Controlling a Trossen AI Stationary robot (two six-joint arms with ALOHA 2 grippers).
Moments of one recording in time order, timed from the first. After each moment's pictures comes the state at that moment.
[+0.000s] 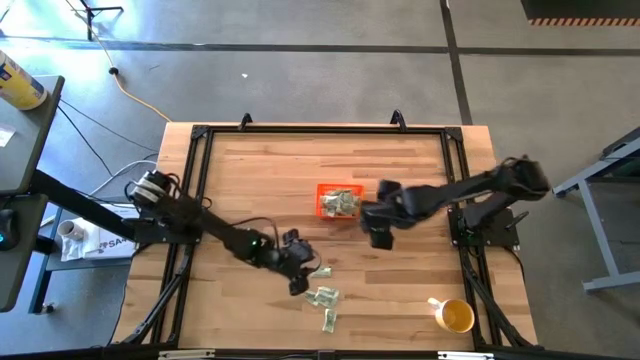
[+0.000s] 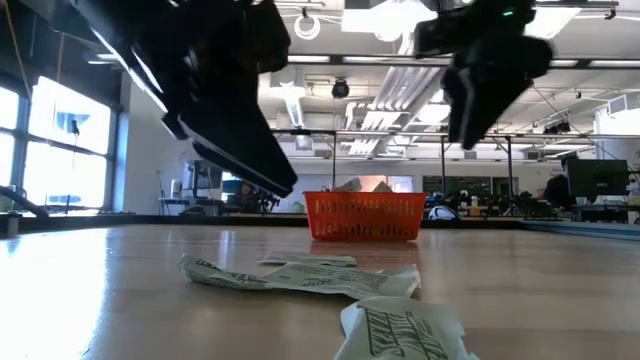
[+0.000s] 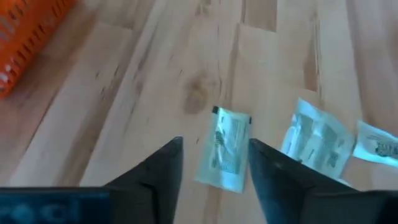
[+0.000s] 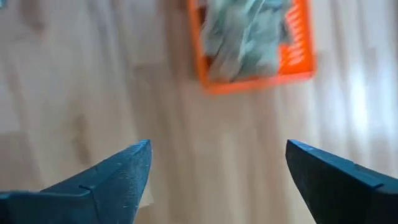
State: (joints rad) left arm -0.42 1.75 0.93 0.03 -0.33 -0.52; right arm 0.18 1.53 1.14 -0.95 0.33 0.32
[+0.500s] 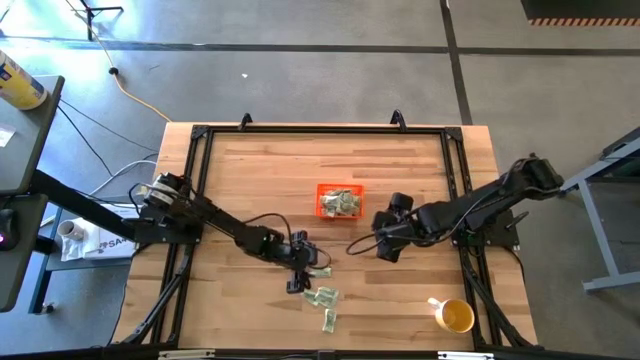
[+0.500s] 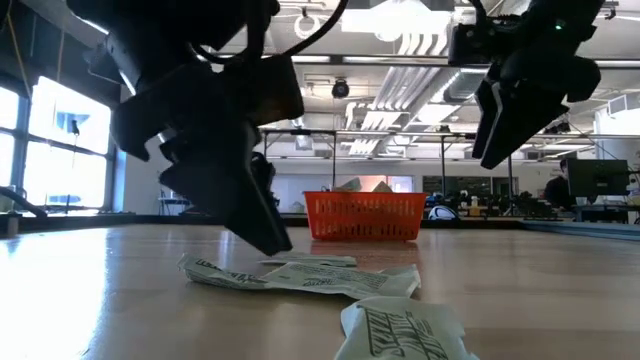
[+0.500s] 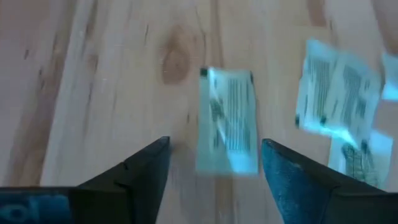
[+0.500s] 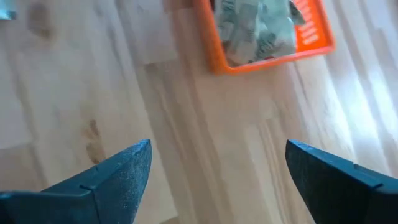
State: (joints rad) left arm -0.34 1.86 0.93 0.05 -0.11 -0.32; right arm 0.32 1.43 0.91 -0.76 0.45 0.54
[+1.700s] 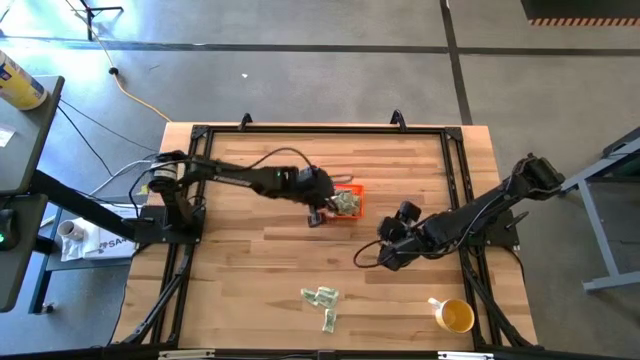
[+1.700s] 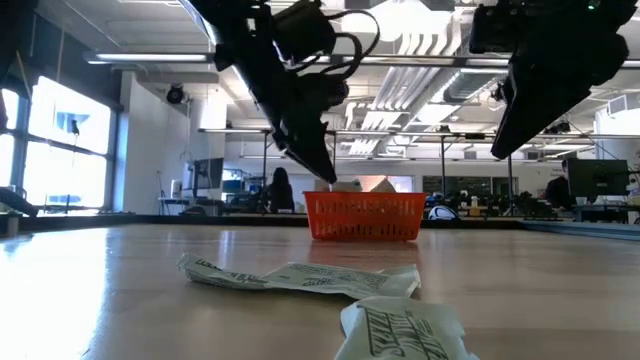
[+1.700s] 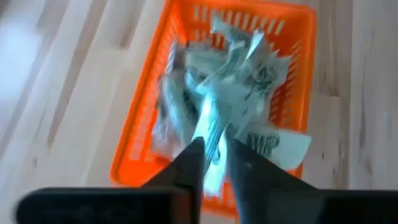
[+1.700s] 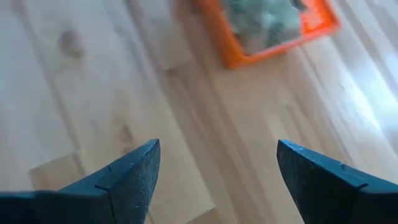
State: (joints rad) left arm 0.11 1.79 1.20 -0.30 -0.10 -0.01; right arm 0.45 1.42 0.90 -0.77 0.52 0.79
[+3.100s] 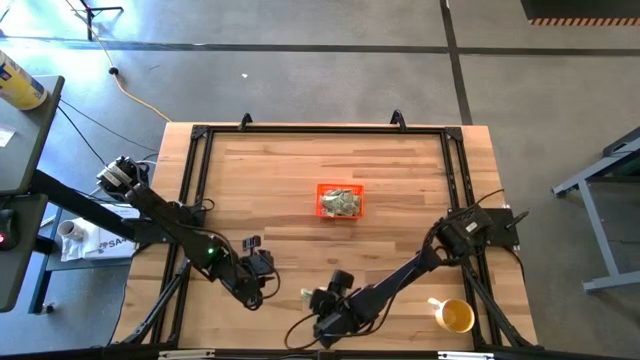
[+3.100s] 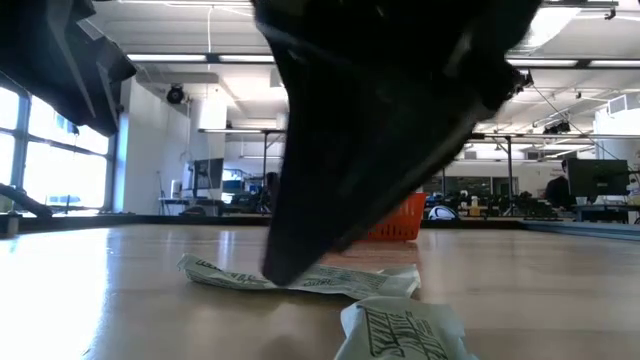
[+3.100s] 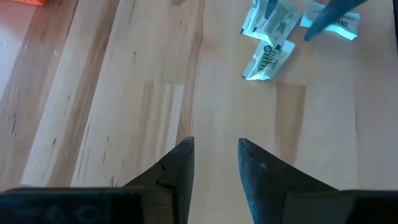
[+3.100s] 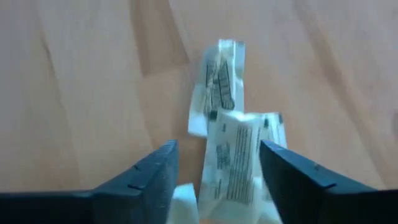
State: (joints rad) left arm -0.68 1.45 0.89 -0.50 -0.40 -0.71; right arm 0.59 2.34 1.84 -0.73 0.43 0.87
